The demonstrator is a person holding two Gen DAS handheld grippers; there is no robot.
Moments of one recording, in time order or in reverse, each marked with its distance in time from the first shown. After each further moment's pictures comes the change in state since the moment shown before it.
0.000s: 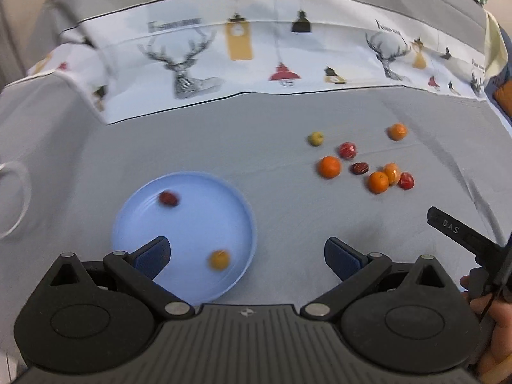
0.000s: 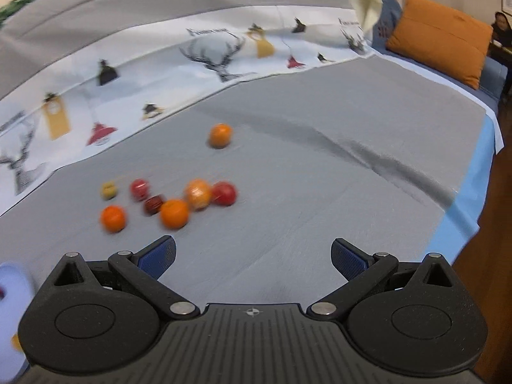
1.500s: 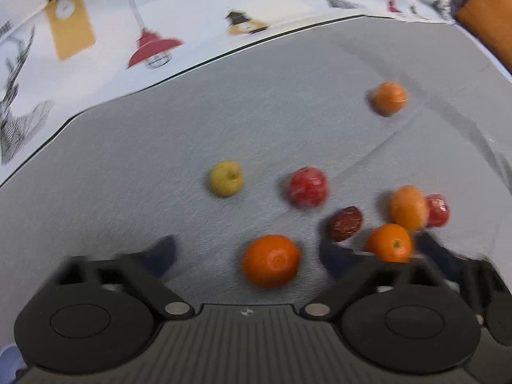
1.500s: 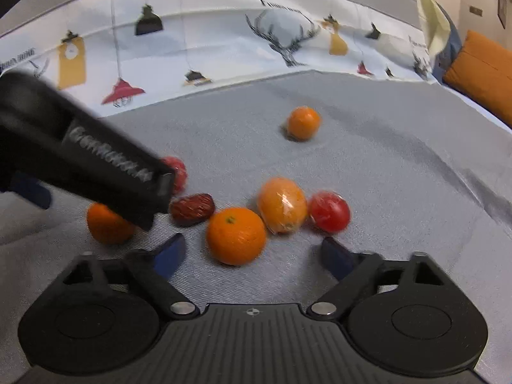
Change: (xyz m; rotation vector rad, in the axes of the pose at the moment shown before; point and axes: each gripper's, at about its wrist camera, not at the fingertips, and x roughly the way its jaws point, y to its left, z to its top) left arm 0.241 -0.109 0.099 0.312 0.121 -0.184; right arm 0.111 0.099 -0.020 -0.239 -0.115 0.092
